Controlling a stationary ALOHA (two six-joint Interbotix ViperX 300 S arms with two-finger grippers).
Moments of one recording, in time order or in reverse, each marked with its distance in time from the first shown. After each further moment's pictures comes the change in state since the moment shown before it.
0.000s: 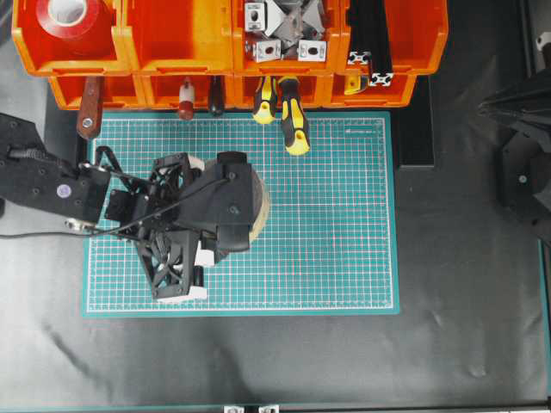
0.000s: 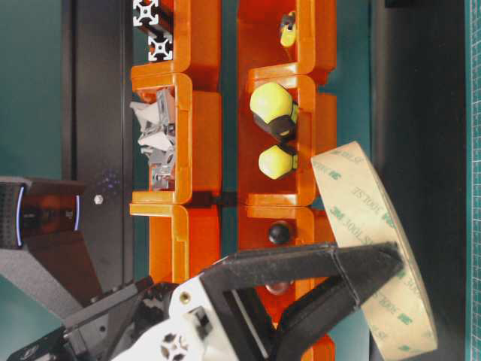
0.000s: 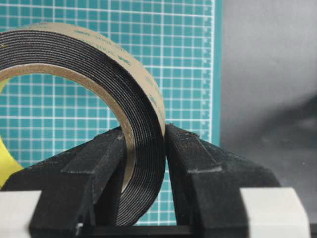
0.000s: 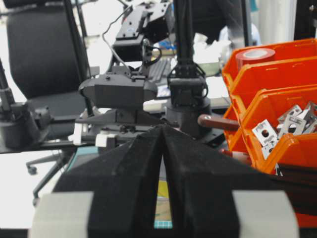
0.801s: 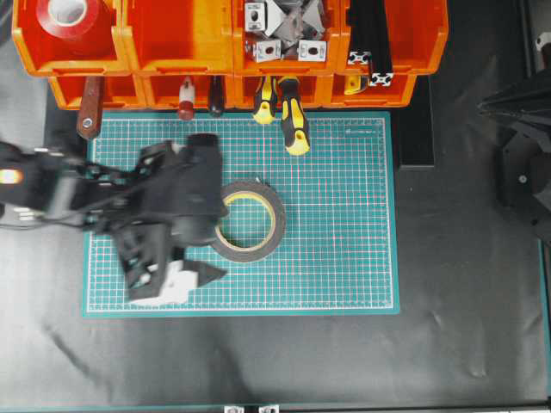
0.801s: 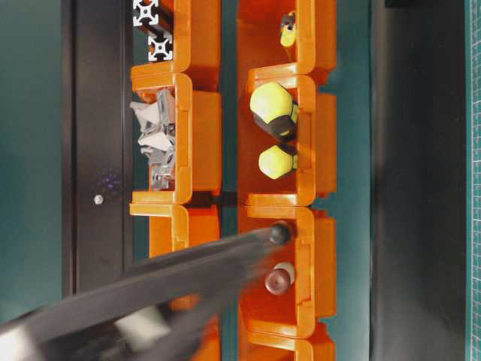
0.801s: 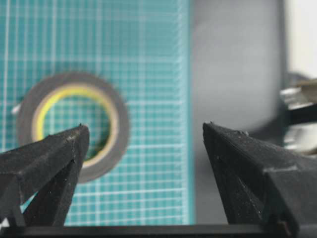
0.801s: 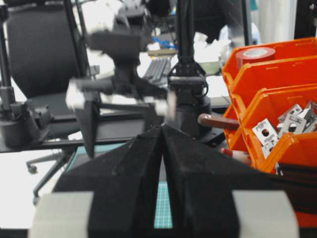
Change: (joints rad) left arm -0.029 -0.152 0.009 0.000 -0.051 0.021; right arm 0.002 0.002 0.000 0.000 0.017 0.000
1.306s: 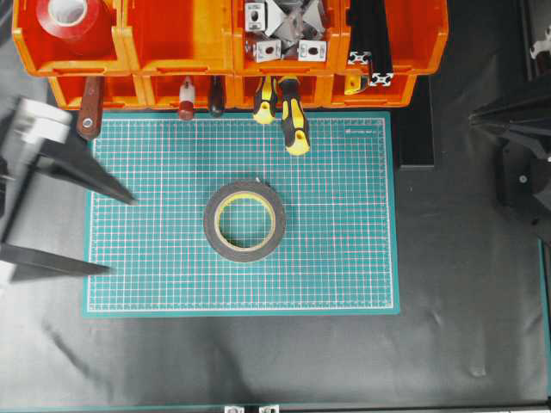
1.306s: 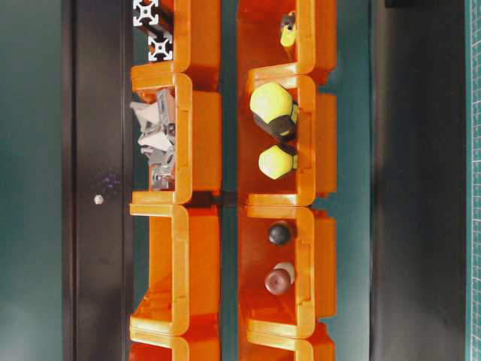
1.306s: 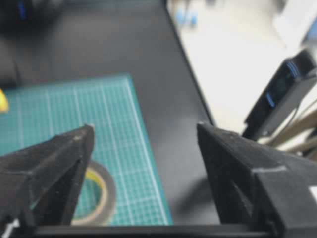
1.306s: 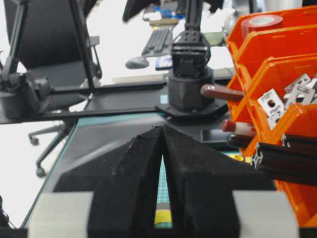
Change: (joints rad) left arm -0.052 -0.497 0.206 0.000 -0.172 0.164; right arm 0.015 0.000 0.000 0.000 0.066 0.002
